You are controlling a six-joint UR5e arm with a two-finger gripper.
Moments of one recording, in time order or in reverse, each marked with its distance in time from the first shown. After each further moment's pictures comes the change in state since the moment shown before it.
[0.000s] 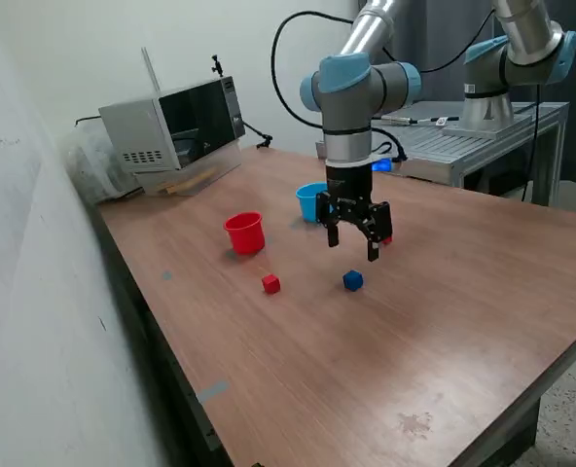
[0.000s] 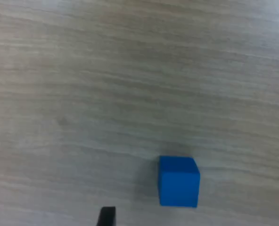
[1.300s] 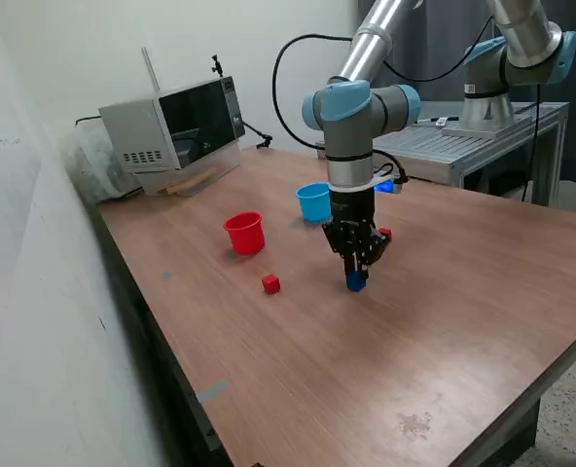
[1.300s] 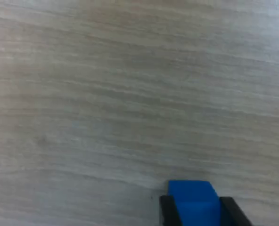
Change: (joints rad) arm 0.004 0.058 -0.011 -0.022 -0.001 0.000
